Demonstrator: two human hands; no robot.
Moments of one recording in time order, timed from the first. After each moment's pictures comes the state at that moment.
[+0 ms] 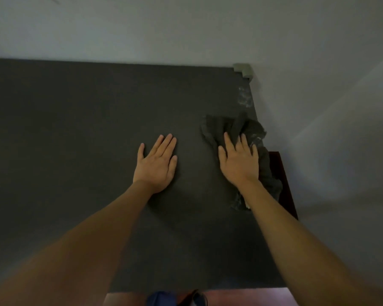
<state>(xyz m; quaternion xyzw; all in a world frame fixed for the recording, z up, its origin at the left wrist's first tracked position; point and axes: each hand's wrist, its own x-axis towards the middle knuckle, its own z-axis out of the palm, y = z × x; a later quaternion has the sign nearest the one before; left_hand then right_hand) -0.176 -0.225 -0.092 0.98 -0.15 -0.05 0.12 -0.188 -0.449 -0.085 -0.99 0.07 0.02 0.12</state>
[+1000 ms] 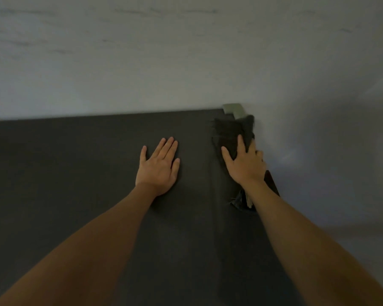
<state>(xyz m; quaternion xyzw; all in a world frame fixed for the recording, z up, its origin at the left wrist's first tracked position) 0.010 -0.260 -0.094 0.97 -0.21 -0.04 0.12 -0.029 -0.490 -0.086 -0.96 0.25 0.04 0.11</state>
